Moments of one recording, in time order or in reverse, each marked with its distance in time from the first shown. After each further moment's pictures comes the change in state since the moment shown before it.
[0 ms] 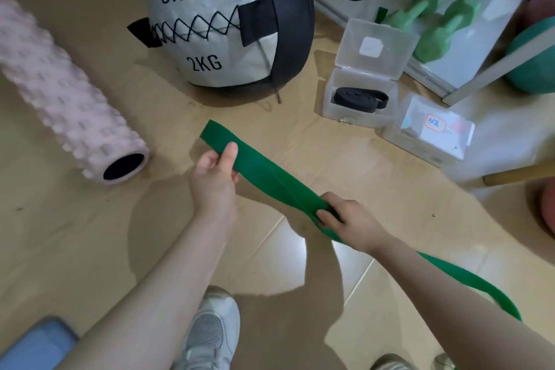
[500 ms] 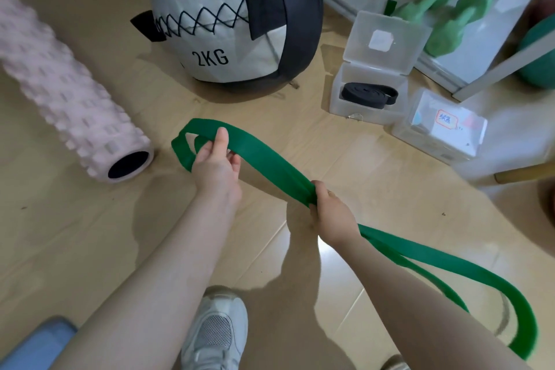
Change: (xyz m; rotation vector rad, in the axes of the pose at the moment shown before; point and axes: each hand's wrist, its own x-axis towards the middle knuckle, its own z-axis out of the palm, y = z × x) left_hand 0.032 0.004 0.005 -0.351 0.093 -0.229; right_hand 0.039 -0.007 0.055 -0.174 0.192 0.140
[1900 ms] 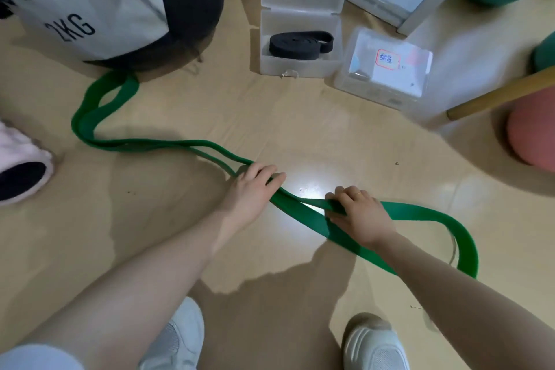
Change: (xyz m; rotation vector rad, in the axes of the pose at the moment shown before) left_hand 0.019 -0.169 0.011 2.072 -1.054 0.985; right_hand -0.064 0.159 -0.012 -0.217 -0.084 0.094
